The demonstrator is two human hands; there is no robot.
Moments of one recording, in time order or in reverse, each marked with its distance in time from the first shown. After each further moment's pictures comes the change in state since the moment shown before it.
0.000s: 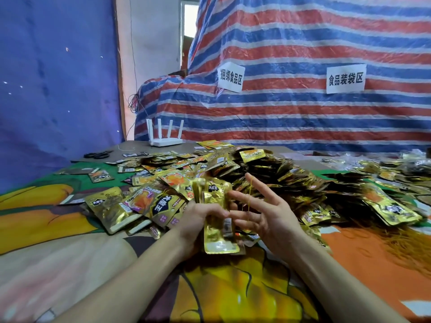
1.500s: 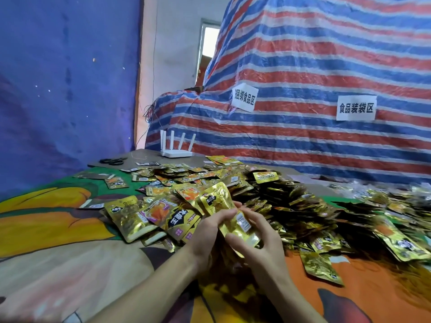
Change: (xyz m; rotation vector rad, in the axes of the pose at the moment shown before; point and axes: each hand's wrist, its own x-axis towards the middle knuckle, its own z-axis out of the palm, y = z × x) left_hand -0.004 0.006 -0.001 -0.187 -0.002 0.173; right_hand -0.017 0.029 0.043 -0.574 0.111 -0.403
